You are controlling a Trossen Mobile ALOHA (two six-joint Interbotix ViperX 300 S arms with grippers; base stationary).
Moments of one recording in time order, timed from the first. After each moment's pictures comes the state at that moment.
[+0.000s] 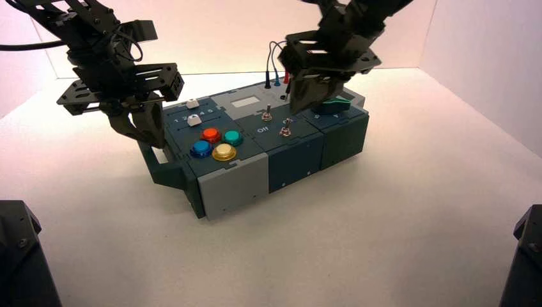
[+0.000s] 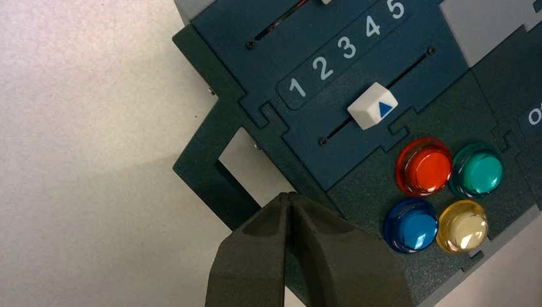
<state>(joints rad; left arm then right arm) -0.43 -0.13 1.09 -0.28 0.37 -0.10 0.71 -0.04 0.84 0.50 0.29 -0.38</state>
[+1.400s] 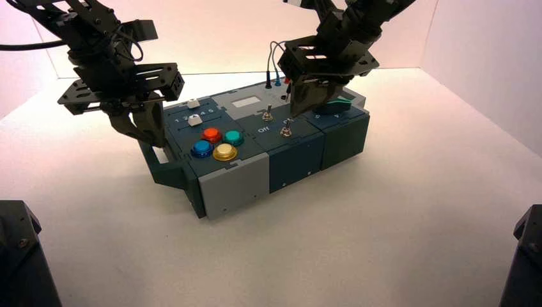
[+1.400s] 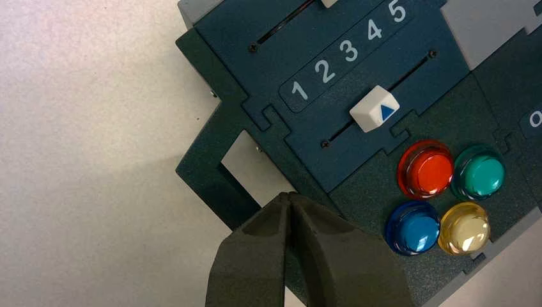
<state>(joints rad) -0.43 -0.13 1.09 -0.27 0.37 -0.10 0.69 -0.02 0.84 0.49 0.27 -0.38</state>
